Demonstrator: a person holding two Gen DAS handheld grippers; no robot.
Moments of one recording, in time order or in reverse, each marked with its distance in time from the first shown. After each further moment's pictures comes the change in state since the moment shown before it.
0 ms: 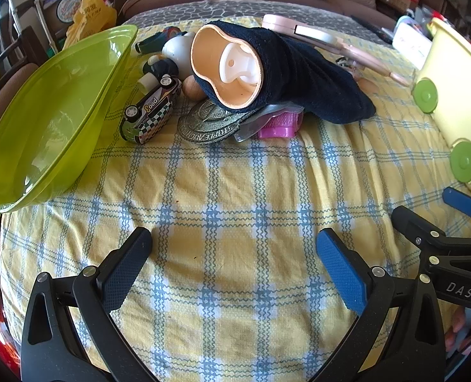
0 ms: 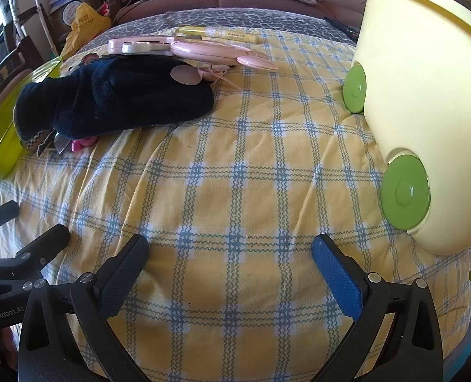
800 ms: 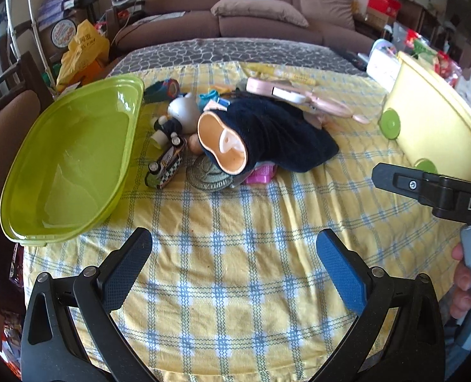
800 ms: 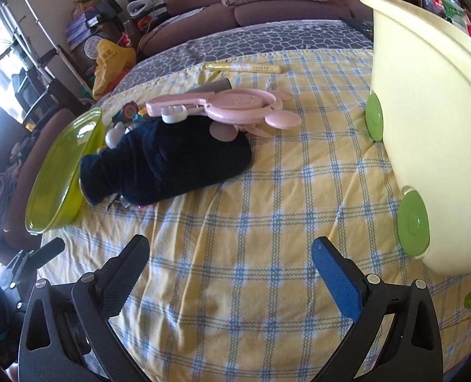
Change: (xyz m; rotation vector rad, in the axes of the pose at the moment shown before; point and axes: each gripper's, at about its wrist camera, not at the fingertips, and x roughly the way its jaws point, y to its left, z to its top) left arm -0.067 0.007 0.014 0.042 -0.133 -0.064; right arm -0.048 -0.011 0.042 0.101 -0.057 0.265
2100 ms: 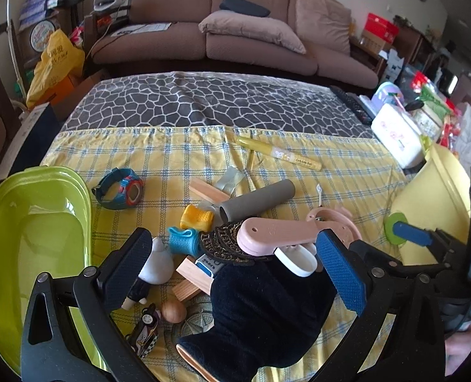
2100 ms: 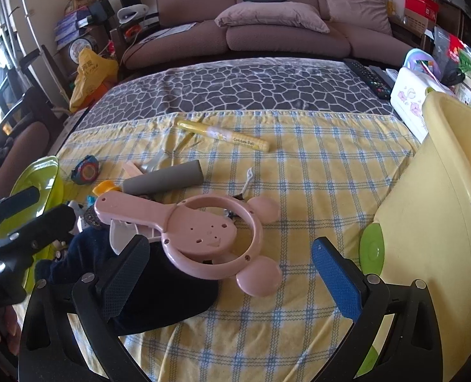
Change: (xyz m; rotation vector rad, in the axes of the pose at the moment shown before) left arm 0.079 0.012 0.152 -0.071 -0.024 -0.134; right arm 0.050 -0.019 0.106 -0.046 -0.026 -0.131
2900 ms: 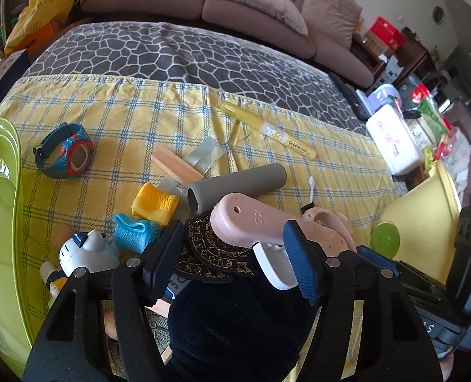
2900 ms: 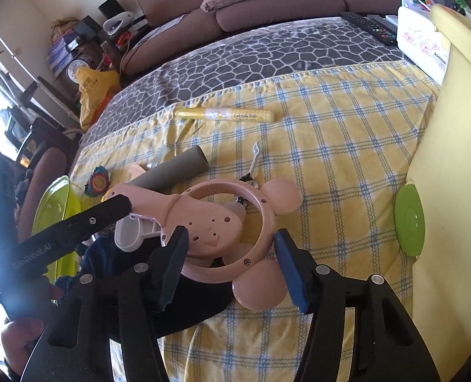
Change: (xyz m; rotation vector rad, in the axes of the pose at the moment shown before) left arm 0.061 0.002 0.001 -0.138 0.143 -0.134; right arm 0.018 -0.018 -0.006 0.151 0.060 0.159
